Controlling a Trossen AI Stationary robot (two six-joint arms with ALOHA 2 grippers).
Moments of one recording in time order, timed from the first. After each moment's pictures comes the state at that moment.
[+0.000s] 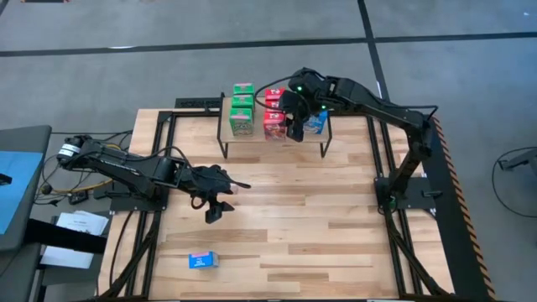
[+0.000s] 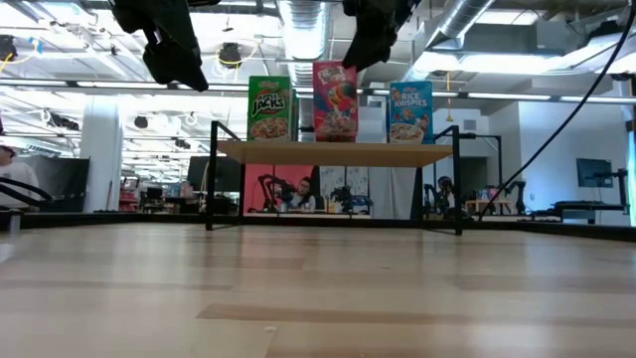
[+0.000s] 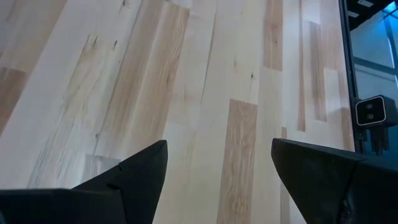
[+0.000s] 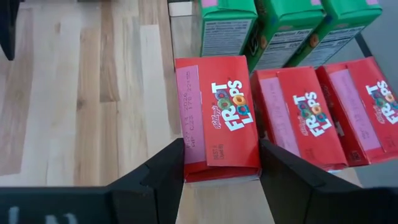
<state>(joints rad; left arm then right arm) -0.20 1.15 0.89 -0.48 -0.07 -0.43 -0.41 1.72 1.84 -0.93 -0.11 -0.24</state>
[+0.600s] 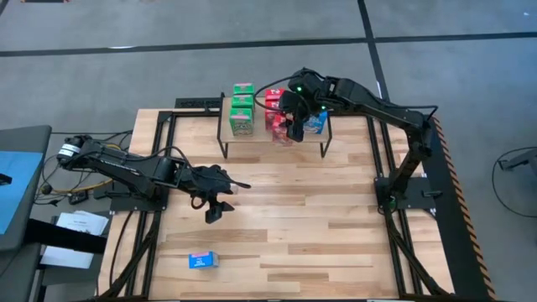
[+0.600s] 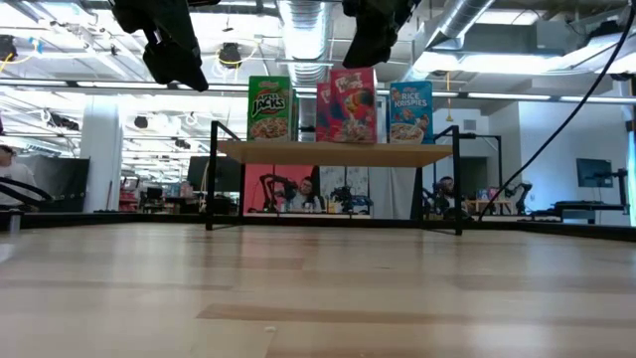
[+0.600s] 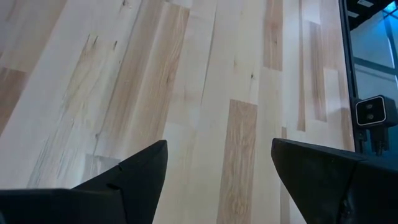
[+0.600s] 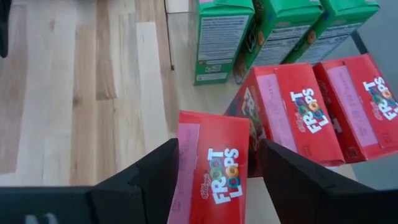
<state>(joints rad) -0.20 1.15 0.89 -0.48 -0.07 -0.43 -0.41 1.72 1.84 -0.94 -0.09 -0.24</state>
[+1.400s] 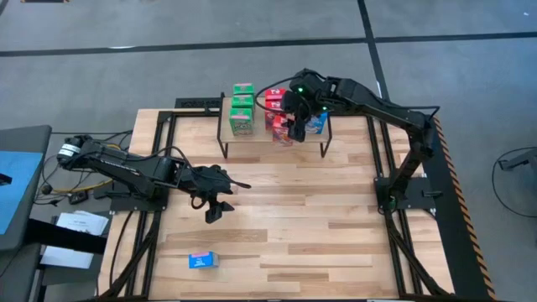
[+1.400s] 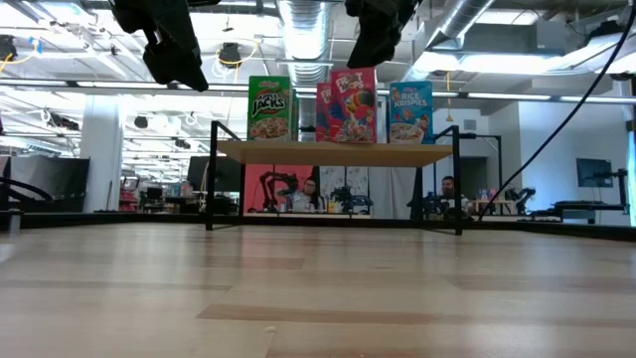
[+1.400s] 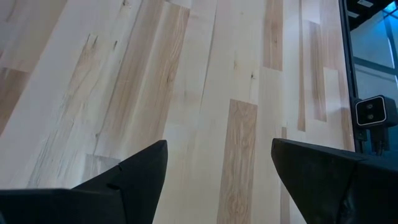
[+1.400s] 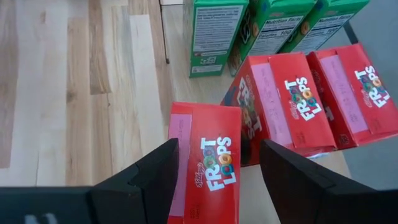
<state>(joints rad) -0.20 1.15 0.89 -0.48 -0.07 -0.43 -0.40 1.71 1.84 -0.96 -0.05 -0.23</state>
